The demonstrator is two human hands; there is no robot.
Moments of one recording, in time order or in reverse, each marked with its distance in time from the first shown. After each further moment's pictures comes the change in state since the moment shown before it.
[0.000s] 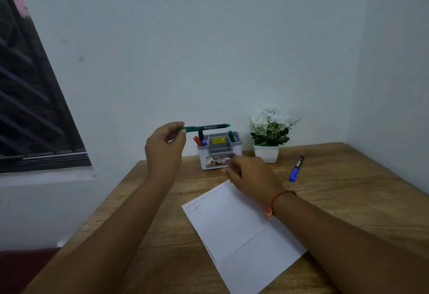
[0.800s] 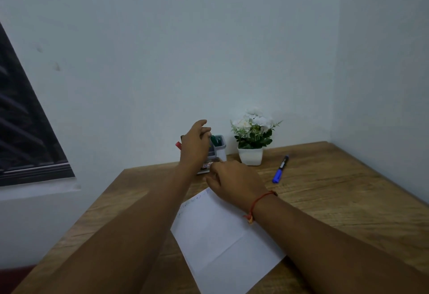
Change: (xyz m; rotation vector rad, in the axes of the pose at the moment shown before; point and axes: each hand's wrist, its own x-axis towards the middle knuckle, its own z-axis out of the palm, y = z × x) left_hand 0.022 -0.030 0.119 0.134 -0.308 0.032; right_hand 0.000 0.000 -0.004 -0.218 0.014 -0.152
